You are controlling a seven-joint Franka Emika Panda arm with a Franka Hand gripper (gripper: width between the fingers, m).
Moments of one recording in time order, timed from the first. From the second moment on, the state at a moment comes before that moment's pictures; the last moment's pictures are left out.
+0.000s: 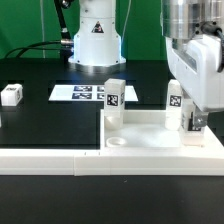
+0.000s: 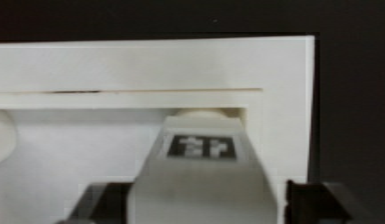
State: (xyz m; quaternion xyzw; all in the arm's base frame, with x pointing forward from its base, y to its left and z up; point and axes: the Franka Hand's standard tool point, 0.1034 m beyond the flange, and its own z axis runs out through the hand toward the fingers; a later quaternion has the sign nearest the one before) arm 0.631 0.116 0.070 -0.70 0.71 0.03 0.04
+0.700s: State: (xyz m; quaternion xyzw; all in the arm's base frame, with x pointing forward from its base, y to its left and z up) arm 0.625 0.118 0.063 -0.93 0.37 -0.01 0.04
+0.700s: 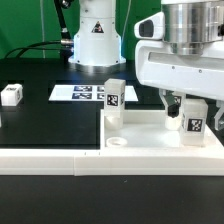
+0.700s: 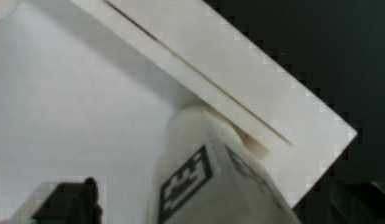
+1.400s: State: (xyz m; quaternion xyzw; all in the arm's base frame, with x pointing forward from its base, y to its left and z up) arm 0.628 0.117 0.067 -0.99 0.15 -0.01 0.03
